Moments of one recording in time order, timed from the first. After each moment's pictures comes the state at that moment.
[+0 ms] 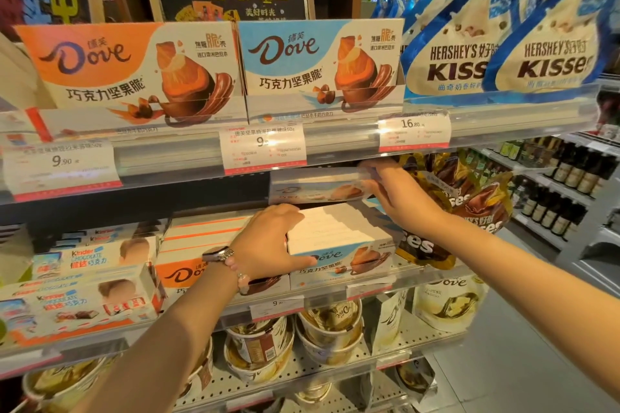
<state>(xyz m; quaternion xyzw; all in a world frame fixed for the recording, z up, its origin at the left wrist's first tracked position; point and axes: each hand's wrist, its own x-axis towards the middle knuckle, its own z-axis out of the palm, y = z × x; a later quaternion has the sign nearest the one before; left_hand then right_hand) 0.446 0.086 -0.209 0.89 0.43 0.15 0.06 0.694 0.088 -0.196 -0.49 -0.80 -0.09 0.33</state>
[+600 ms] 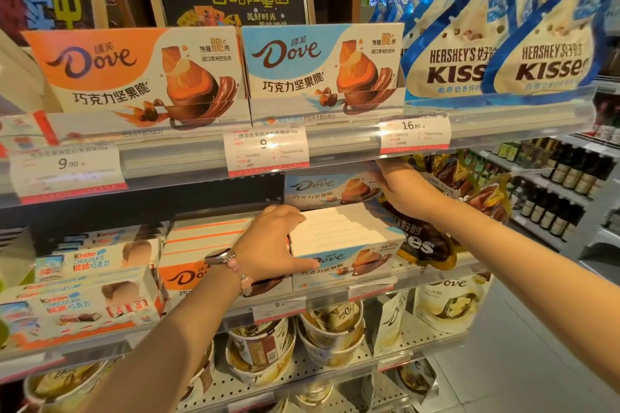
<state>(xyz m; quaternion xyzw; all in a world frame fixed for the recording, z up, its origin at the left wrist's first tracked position) 0.444 0.088 -0.212 0.89 0.43 0.16 0.07 0.701 0.099 -0.180 -0.57 -0.78 -0.05 0.25</state>
